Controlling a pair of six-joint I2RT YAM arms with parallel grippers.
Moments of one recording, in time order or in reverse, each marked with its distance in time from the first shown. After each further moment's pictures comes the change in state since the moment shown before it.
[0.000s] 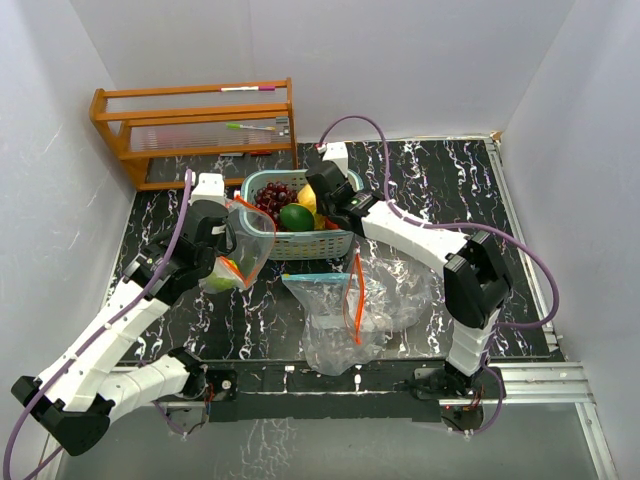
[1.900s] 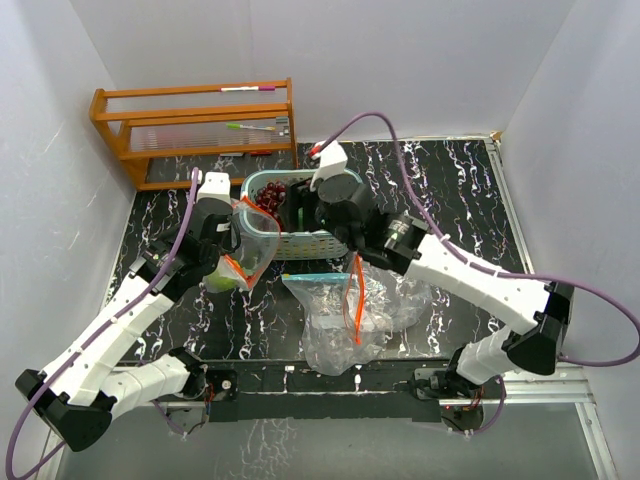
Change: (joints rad) left arm 0.000 0.029 -0.006 0.028 0.037 -0.002; right arm 0.283 -0.379 -0.032 0.036 -0.147 -0.032
